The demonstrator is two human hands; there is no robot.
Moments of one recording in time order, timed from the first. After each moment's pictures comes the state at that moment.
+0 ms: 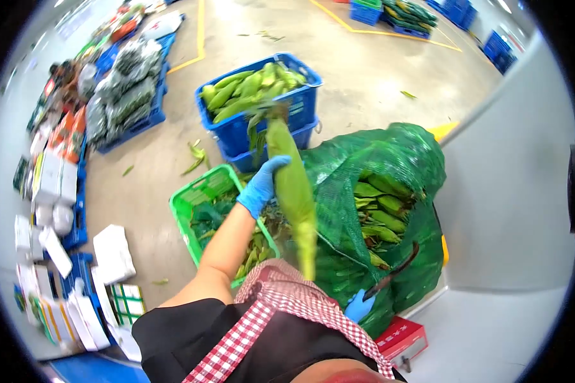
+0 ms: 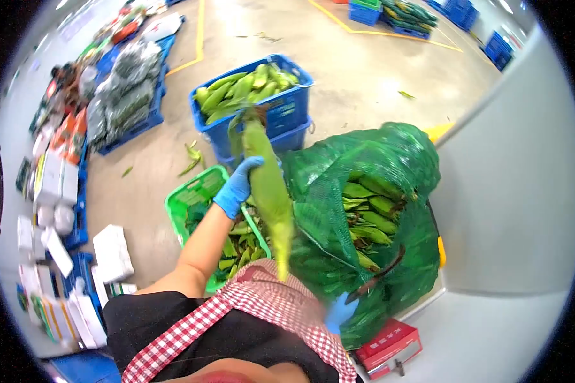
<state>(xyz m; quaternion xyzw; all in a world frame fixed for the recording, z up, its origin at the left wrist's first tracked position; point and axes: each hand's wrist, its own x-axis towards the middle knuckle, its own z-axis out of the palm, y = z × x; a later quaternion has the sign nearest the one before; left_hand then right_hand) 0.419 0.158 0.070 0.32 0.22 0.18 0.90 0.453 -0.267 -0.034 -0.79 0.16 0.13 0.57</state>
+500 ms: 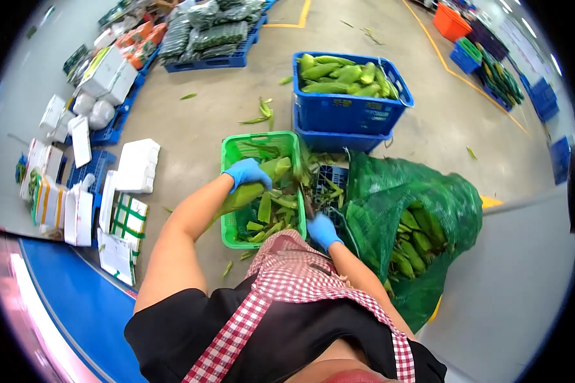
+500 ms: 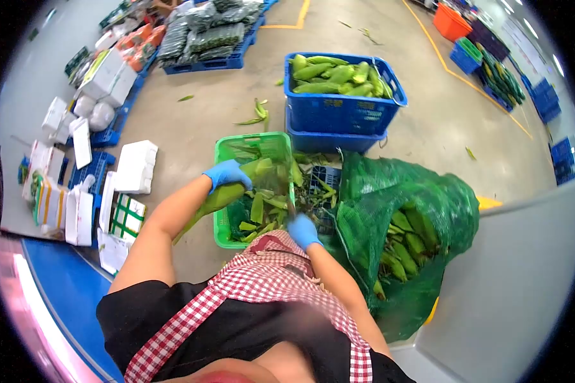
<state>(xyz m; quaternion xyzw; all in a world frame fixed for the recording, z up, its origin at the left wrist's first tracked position) 0.160 0.186 0.045 0.67 0.59 -0.15 0.42 0.393 0.012 -0.059 -0.72 -0.58 0.37 0.08</state>
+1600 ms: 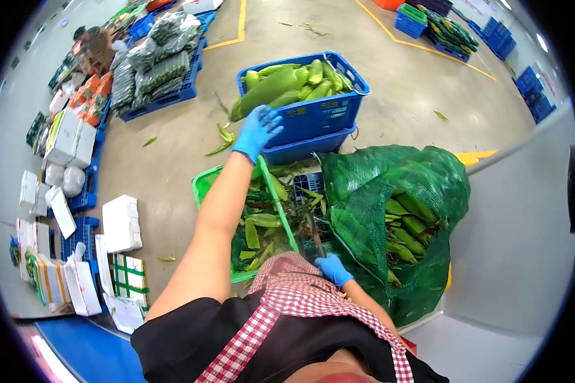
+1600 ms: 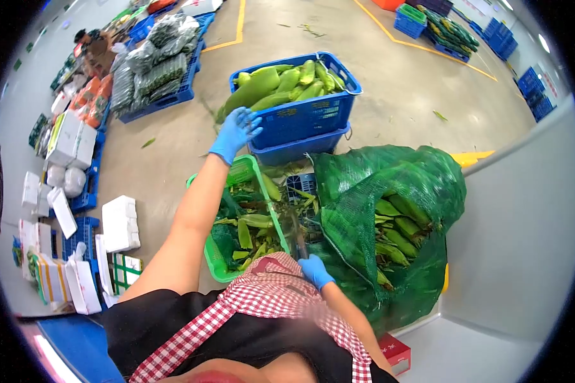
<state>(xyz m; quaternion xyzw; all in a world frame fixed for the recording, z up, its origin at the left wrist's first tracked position) 0.330 0.347 0.064 0.20 0.33 0.41 0.83 0.444 -0.061 -0.086 -0.74 -0.20 0.60 0.25</state>
